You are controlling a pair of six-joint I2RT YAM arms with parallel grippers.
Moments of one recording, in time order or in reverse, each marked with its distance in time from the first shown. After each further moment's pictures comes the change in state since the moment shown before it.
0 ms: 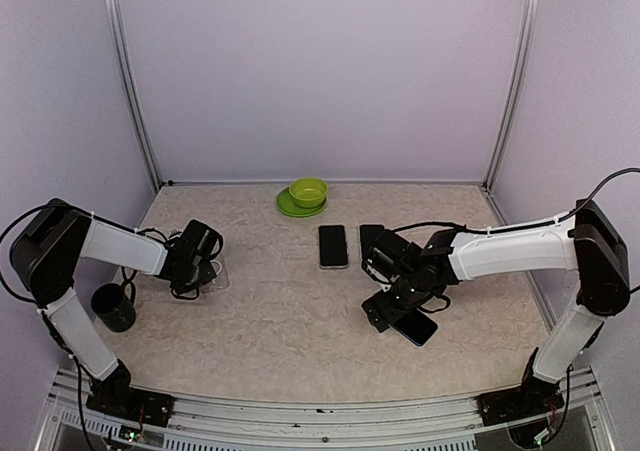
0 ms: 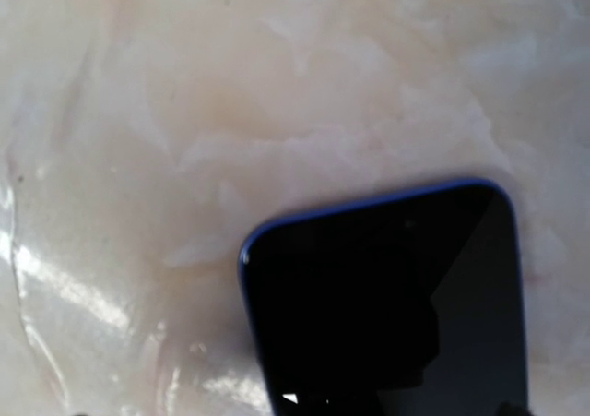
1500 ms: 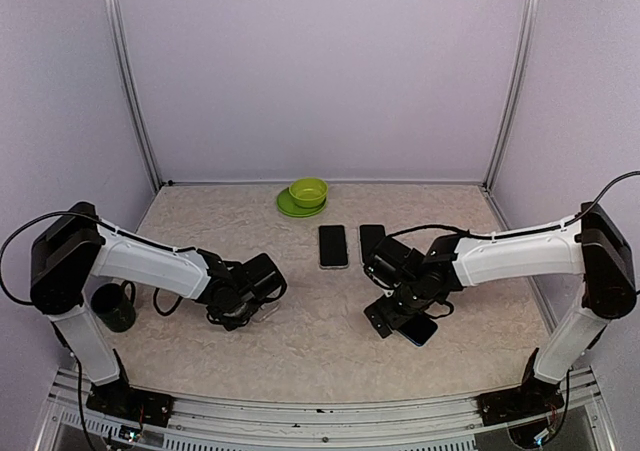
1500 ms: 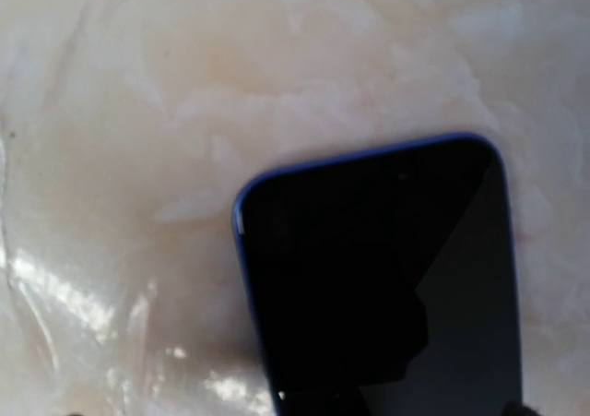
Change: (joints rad) left arm -0.478 0.062 0.165 -0.356 0.008 -0.737; right arm 0.036 -0.031 -0.031 -0.015 0.049 0.020
